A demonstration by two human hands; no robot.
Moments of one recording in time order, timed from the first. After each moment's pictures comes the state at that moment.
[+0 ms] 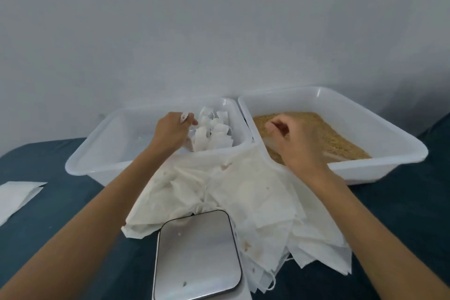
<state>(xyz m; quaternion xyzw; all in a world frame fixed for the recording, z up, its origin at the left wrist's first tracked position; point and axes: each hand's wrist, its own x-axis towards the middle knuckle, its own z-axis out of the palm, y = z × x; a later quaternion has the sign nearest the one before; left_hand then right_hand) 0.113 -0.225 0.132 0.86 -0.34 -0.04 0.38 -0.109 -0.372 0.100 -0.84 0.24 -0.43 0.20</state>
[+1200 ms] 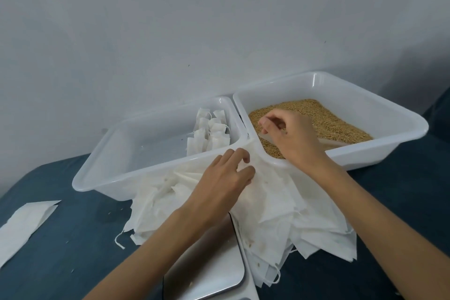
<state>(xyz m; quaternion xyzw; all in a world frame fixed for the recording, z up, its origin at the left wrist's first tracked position) 0.003 -0.210 0.074 0.66 -0.71 0.21 0.14 -0.116 -0.375 0.099 -0.82 0.22 -0.43 0.31</state>
